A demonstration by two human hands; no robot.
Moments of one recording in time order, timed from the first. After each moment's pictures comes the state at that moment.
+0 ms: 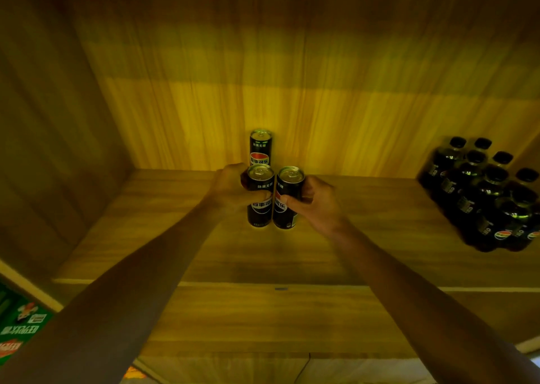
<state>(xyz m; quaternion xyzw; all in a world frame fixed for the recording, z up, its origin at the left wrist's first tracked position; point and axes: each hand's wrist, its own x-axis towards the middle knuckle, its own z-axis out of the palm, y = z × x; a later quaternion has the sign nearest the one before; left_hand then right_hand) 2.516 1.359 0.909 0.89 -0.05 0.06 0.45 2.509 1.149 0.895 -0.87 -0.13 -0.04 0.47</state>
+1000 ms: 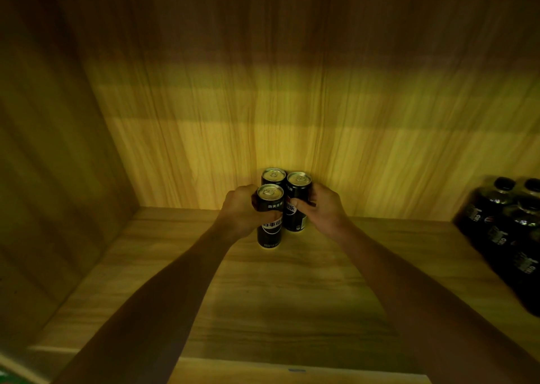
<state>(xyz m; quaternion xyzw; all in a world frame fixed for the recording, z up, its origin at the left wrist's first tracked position) 2.586 1.368 0.914 0.89 0.00 0.08 0.44 2.640 1.172 0.891 -0.87 -0.14 -0.07 0.46</state>
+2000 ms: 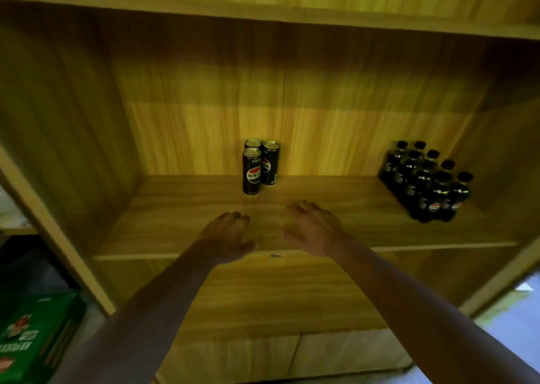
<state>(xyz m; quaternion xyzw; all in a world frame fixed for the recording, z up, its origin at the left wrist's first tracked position) 2.361 1.360 0.910 0.99 -0.14 -0.03 0.07 2.388 1.133 0.916 -0.98 -0.20 -0.01 0.02</state>
